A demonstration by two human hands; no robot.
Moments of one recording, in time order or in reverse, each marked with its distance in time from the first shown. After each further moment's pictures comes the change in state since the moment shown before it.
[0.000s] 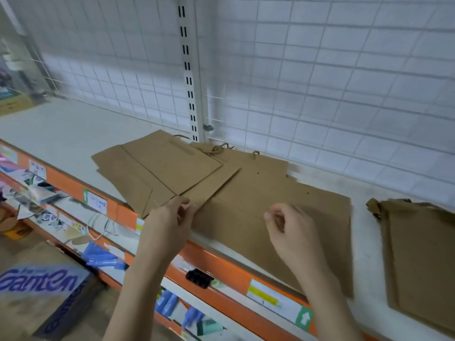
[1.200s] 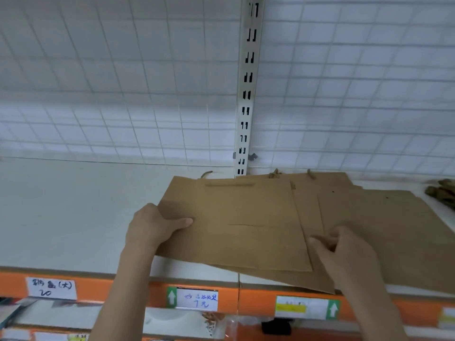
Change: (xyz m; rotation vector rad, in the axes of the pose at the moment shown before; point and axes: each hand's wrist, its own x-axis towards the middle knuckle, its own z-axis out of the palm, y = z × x) left_hand 0.241 -0.230 -0.046 -0.032 -0.469 -0.213; right_hand 0.029 -0.161 0.130 -0.238 0.157 0.726
